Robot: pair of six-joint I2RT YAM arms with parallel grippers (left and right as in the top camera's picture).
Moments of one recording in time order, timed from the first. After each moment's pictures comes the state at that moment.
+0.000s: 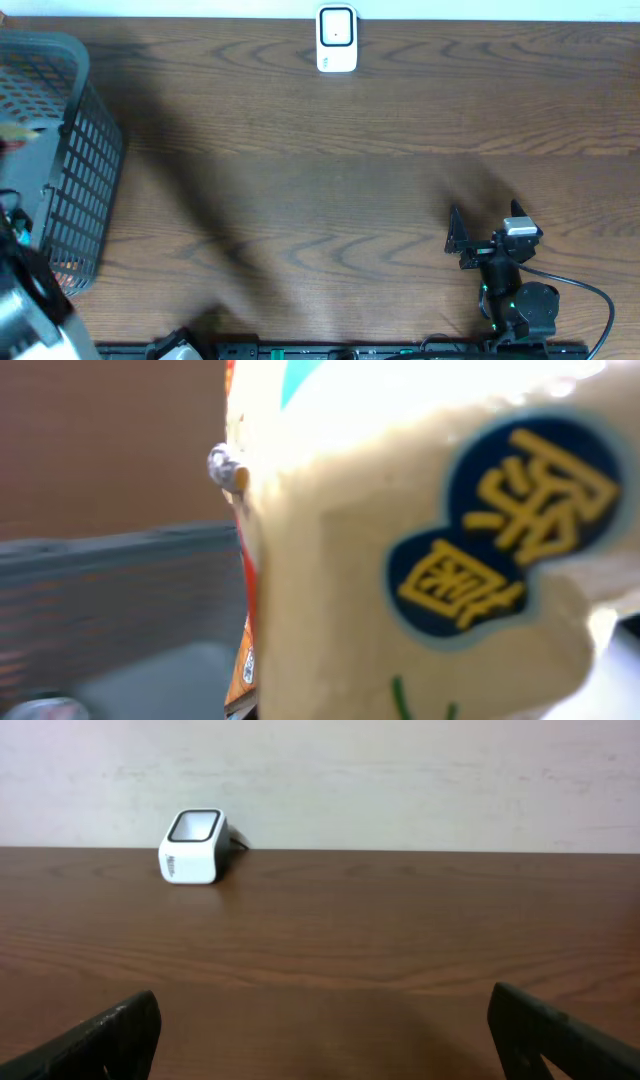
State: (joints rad) left arm 0.61 0.98 1.46 -0.59 0.04 -0.51; right arm 0.05 0.01 0.01 -0.07 -0.04 0.03
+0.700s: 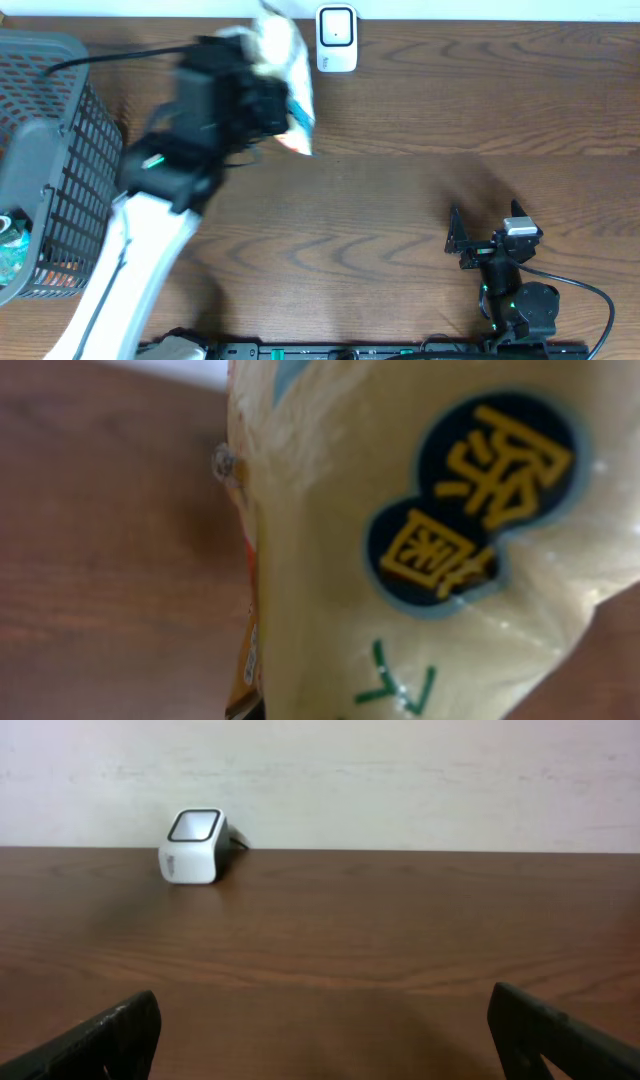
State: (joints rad) left arm -0.40 1.39 1.46 -0.71 0.10 -0.52; right arm 0.05 0.01 0.01 -0.07 -0.04 0.03
